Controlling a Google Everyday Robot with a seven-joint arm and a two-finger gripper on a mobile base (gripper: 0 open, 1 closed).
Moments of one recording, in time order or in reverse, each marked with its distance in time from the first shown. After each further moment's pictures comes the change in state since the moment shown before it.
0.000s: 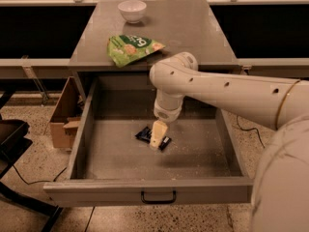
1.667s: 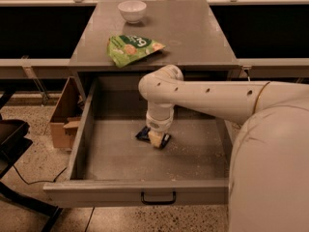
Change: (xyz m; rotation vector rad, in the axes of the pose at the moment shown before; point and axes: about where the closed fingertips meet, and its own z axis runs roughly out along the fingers) arm -0.007 0.032 0.052 -0.076 0.085 0.035
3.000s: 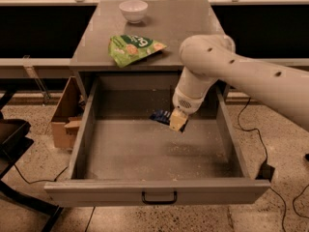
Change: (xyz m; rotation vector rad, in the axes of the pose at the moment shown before) arm 0.057 -0.009 -0.121 -0.037 -0.167 -0.053
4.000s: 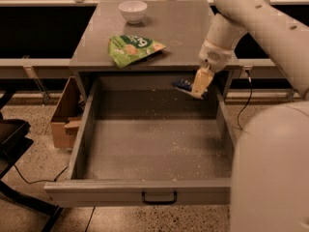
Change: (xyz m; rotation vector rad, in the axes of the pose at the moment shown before) arm 0.025 -0.067 -0.104 -0.148 0.005 0.047
